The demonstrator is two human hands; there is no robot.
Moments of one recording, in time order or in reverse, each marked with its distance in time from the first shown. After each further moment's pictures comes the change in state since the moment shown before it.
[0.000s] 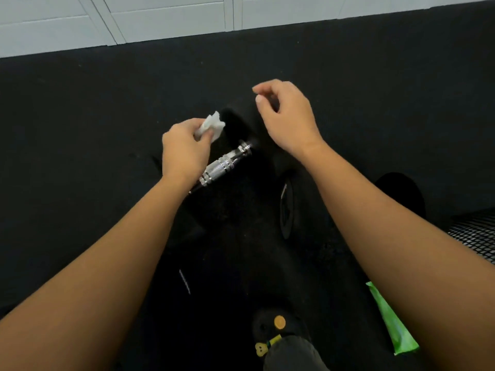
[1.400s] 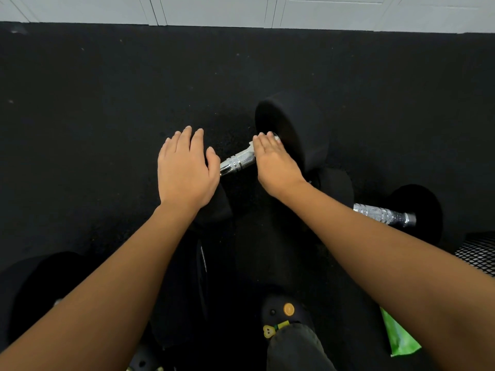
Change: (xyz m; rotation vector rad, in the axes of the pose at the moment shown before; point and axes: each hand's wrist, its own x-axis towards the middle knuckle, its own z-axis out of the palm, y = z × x) left_hand -0.054 -0.058 -0.035 0.563 0.114 0.133; right_hand -0.057 0.012 0.084 -0.767 -0.489 -0.216
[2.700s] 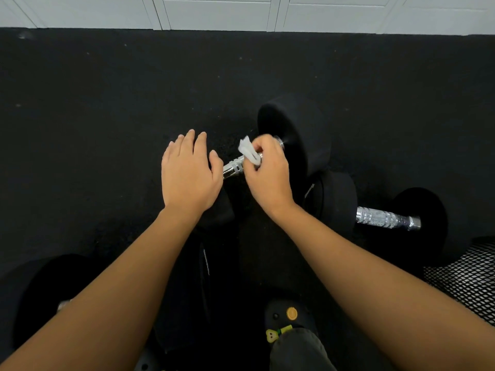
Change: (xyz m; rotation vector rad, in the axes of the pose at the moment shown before) left_hand 0.000 0.000 0.000 0.027 -0.004 0.001; right_hand -0.023 -0.040 -0.018 0.858 0.522 0.153
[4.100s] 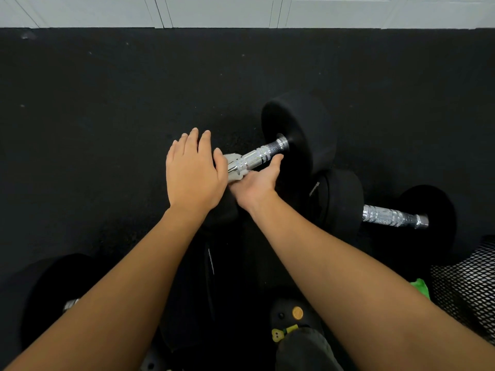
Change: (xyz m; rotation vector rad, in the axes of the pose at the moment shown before) left_hand 0.000 0.001 0.001 0.004 0.009 -0.016; right_hand 0.009 -0.010 0.034 1.650 -0.050 1.202
